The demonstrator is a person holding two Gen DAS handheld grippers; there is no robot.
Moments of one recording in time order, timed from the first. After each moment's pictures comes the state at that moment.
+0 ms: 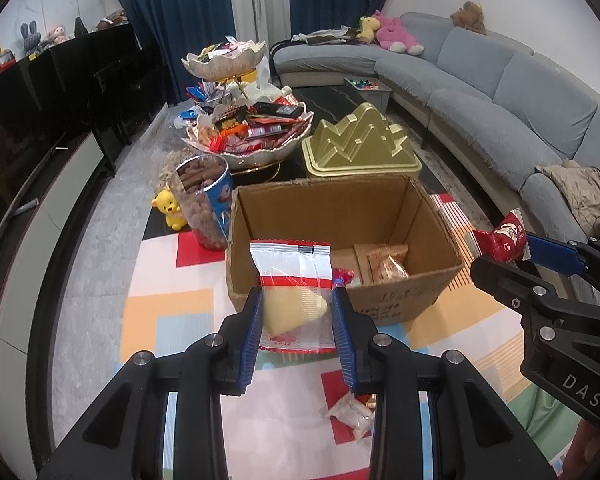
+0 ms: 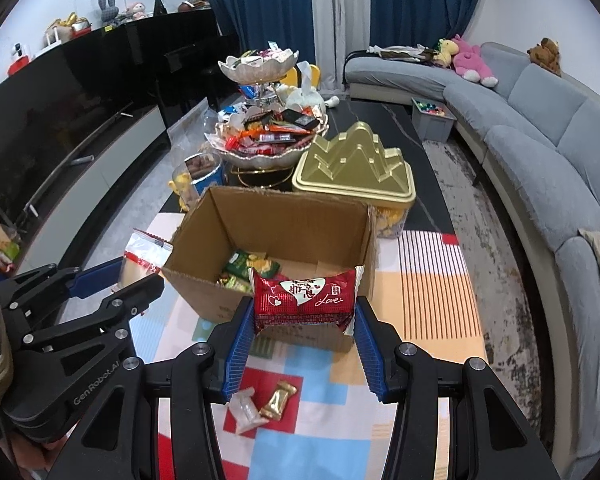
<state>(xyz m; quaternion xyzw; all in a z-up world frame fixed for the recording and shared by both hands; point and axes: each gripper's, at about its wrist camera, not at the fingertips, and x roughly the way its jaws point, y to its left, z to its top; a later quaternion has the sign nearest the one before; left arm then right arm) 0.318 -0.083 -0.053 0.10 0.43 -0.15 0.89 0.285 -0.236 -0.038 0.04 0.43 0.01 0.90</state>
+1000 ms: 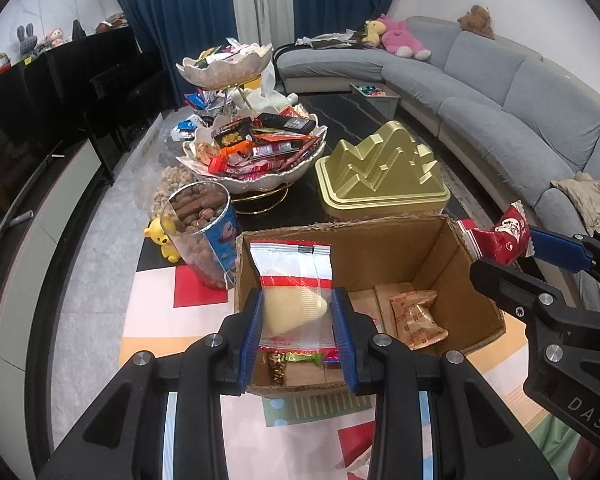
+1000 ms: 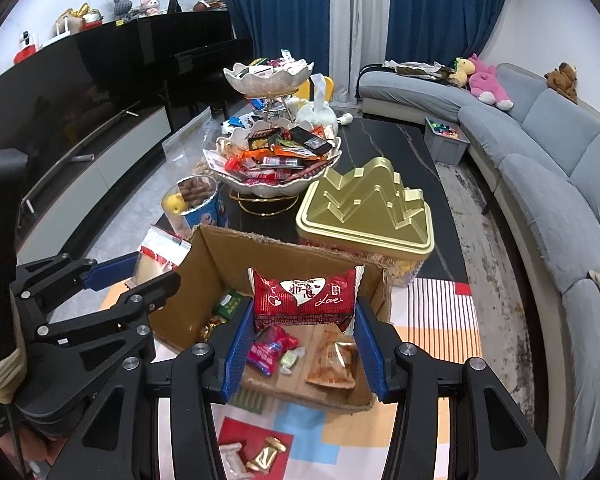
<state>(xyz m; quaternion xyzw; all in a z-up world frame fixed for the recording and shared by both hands) 0.391 -0.091 -0.065 0.10 0.43 -0.14 0.89 0.352 -0.232 -0.039 0.01 0.41 0.02 0.91</state>
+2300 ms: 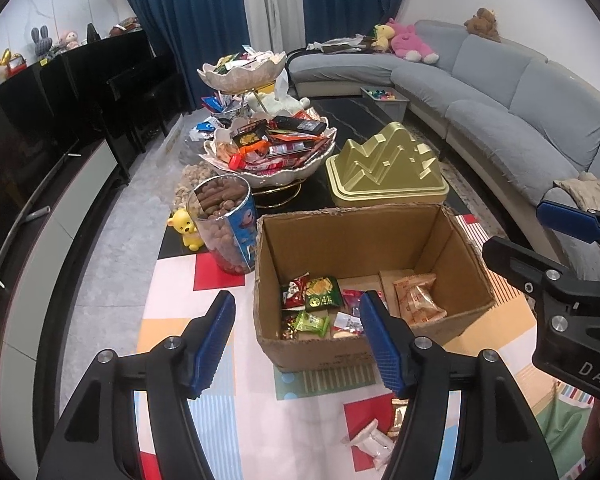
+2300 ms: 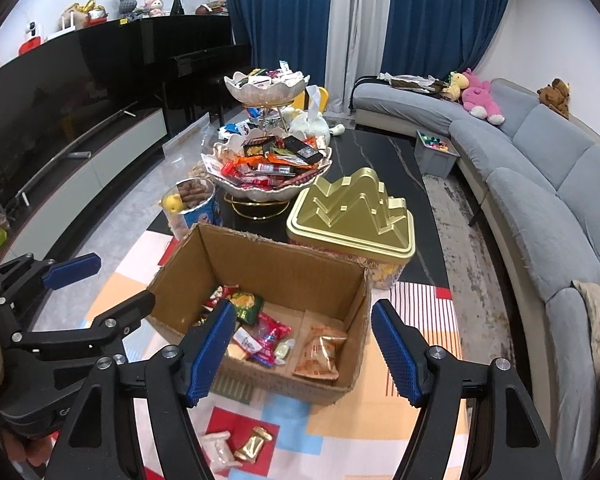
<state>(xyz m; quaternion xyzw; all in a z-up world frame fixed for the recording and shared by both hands) 0.348 -0.078 -0.046 0.10 0.41 -0.12 0.90 0.330 -0.232 -0.026 -0.02 0.40 0.01 0.92</state>
